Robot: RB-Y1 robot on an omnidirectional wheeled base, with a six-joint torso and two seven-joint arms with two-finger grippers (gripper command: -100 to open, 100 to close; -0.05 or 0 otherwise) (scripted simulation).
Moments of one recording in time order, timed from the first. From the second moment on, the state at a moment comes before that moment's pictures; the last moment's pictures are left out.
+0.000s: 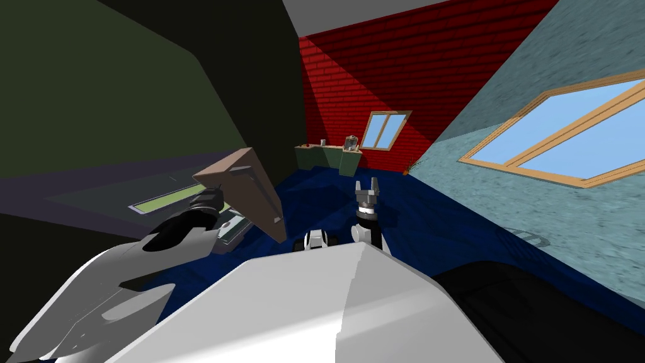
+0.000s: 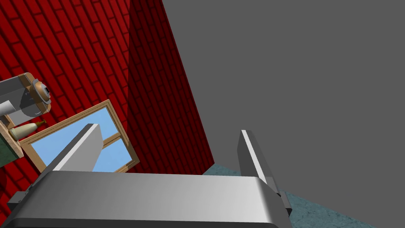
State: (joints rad) left arm 0.38 0.48 0.35 -2.48 -0.13 0.93 0.23; right arm 0.51 0.00 0.04 -2.21 -0.08 -0.58 -0.13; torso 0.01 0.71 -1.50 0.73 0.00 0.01
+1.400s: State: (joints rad) left arm 0.38 0.49 0.39 -2.54 -0.19 0.97 0.25; right arm 0.51 0.00 0.04 -2.21 -0.08 -0.58 -0.13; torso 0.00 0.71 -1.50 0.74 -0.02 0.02
